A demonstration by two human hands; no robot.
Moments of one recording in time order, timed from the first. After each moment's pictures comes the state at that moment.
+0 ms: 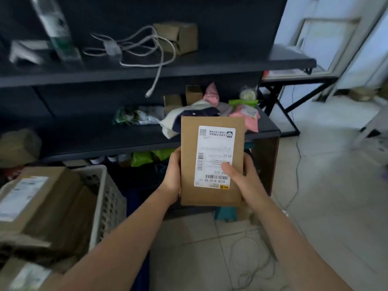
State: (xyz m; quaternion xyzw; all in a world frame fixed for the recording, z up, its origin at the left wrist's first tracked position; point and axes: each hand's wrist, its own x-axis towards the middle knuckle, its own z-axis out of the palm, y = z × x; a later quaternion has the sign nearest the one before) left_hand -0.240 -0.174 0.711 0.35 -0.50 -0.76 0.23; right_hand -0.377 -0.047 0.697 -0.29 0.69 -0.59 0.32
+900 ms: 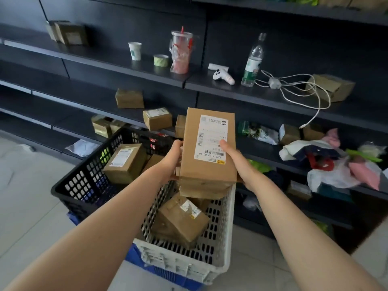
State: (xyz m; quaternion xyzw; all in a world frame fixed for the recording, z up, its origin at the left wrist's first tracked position) left_hand 0.214 -0.244 0.799 0.55 -0.43 -0.65 0.30; right_hand 0.015 -0.198 0.818 -0.44 0.65 -0.35 0.51
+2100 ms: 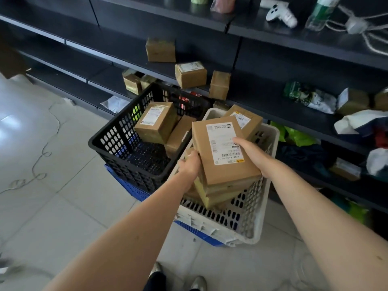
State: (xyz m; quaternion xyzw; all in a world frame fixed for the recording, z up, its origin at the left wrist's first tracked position) left_hand 0.242 -0.208 0.681 0.71 -0.24 -0.61 0.26; right_hand 0.060 -0.217 0.735 -0.44 0.67 -0.20 0.56
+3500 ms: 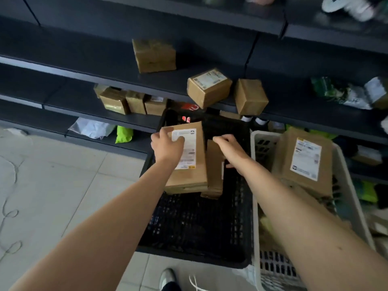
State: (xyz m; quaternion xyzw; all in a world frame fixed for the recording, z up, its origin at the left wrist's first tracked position) left_hand 0.486 -0.521 0.659 0.69 -0.52 -0.41 0.28; right_hand 0.316 -0.486 0.660 -0.30 0.78 -0.26 0.47
